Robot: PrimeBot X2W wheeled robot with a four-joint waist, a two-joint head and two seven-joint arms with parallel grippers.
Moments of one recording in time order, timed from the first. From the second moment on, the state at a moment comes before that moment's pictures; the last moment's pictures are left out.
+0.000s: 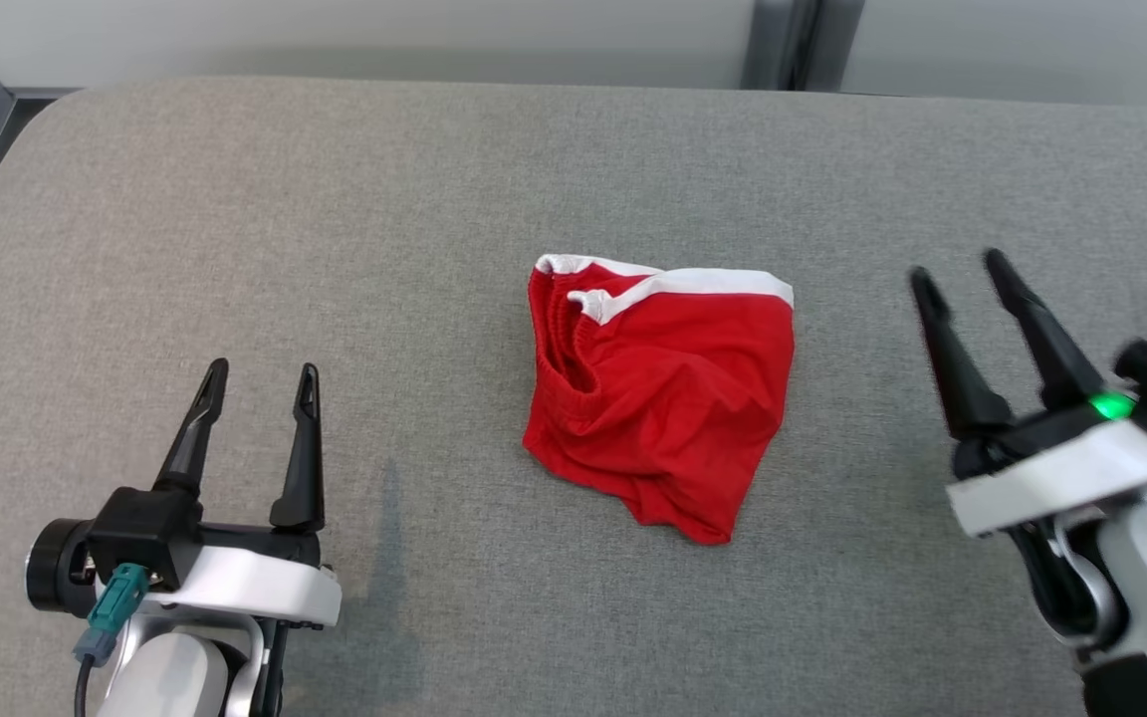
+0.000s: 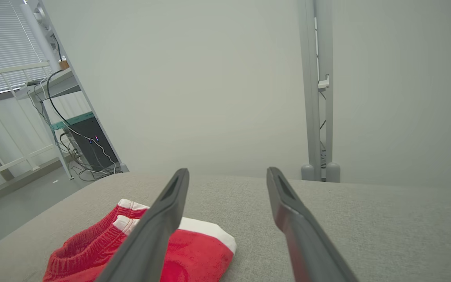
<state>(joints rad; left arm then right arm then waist) -0.17 0.24 -0.25 0.11 -0.34 0.15 -0.26 -0.41 -0.32 0.35 0.23 0.59 0.13 -0.26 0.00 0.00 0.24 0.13</state>
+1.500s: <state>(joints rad) -0.11 0.29 -0.28 0.05 -0.36 0.17 -0.18 -0.09 -0.23 0.05 0.02 0.32 0.13 -0.18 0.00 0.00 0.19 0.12</state>
